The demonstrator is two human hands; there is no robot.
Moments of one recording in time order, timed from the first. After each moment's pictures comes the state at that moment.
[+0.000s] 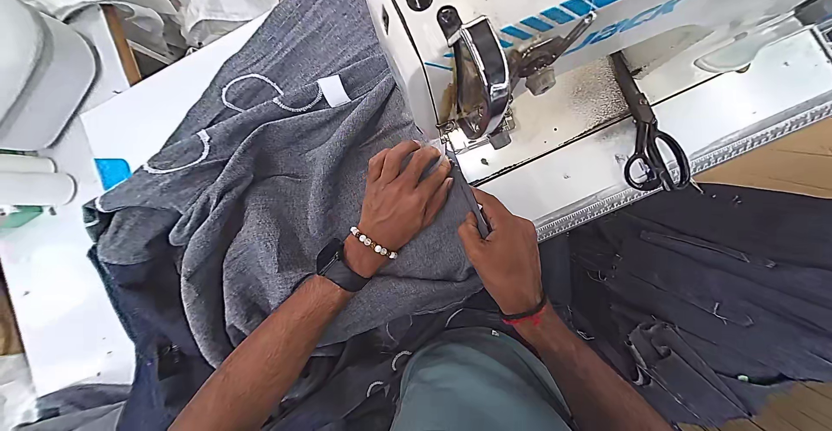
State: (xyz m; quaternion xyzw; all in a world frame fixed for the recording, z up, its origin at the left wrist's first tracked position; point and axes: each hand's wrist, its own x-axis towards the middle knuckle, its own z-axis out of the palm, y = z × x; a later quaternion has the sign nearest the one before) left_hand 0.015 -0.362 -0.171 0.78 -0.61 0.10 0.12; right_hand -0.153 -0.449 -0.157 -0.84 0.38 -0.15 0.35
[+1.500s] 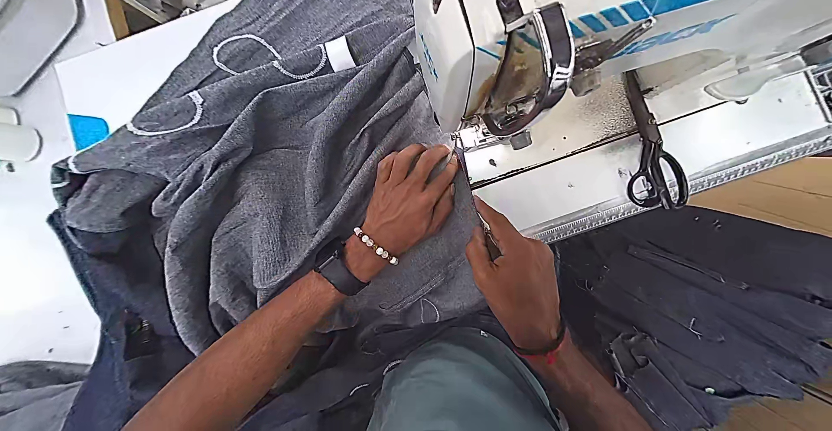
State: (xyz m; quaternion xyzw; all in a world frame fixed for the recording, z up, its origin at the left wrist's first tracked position) left_hand 0.001 -0.354 -0.176 0.81 -0.57 0.06 0.13; right_hand -0.172 -0.445 -0.137 -0.89 0.31 -0.17 0.27
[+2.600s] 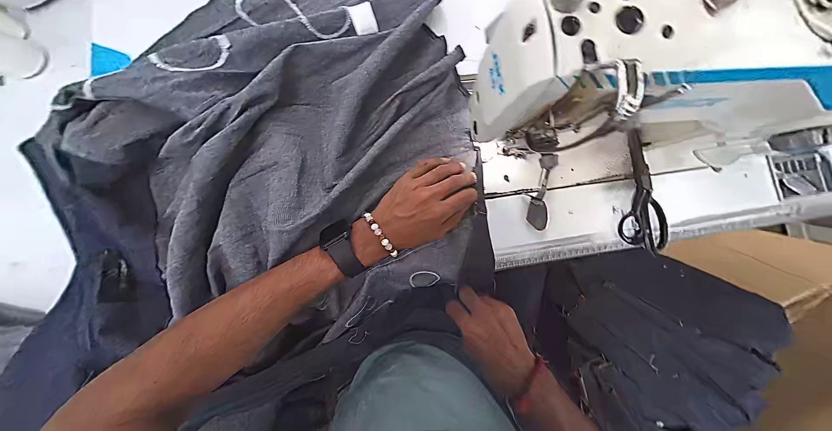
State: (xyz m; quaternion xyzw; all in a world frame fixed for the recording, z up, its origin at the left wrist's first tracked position) left_hand 0.005 -0.346 -0.177 0.72 -0.65 0.07 0.22; right_hand -0.252 -0.423 -0.188 -0.98 -0.01 0.03 0.21
